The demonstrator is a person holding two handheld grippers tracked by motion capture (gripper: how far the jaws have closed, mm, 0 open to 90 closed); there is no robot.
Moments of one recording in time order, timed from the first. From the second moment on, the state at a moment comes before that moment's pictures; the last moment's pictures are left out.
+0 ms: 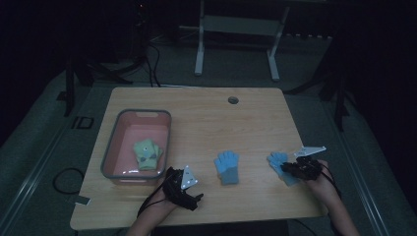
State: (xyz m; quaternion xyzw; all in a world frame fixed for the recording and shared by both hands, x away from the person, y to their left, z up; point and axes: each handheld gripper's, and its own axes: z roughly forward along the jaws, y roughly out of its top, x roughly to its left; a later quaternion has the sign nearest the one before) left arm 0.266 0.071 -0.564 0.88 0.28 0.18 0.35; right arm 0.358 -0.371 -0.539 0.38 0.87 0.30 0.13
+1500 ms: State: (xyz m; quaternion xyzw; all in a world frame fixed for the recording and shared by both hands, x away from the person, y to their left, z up) left arm 0.264 0.069 -0.564 0.88 0.28 0.18 0.35; right arm 0.343 -0.287 -0.544 0.55 0.76 0.30 0.18
